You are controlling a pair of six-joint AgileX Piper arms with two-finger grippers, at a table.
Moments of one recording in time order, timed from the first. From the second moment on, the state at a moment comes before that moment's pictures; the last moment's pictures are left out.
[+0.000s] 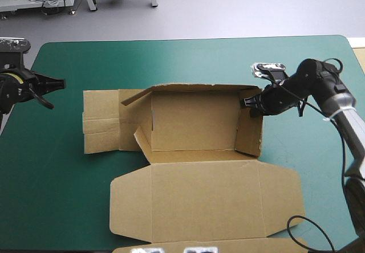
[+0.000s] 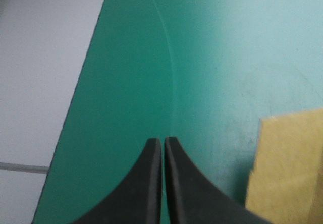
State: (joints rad) left arm 0.04 1.25 -1.46 0.19 1.01 -0.05; right arm 0.12 1.67 -1.44 0.41 1.11 -0.22
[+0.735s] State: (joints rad) left arm 0.14 1.25 -1.46 0.03 1.07 0.11; right arm 0.13 1.64 -1.81 0.26 1.24 -0.10
